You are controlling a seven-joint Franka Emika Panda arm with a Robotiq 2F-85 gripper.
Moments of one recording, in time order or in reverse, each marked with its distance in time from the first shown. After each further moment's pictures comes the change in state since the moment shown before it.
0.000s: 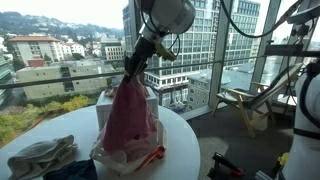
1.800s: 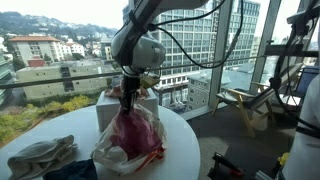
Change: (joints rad) arm -0.253 0.419 0.306 0.181 -0.267 0.033 0.100
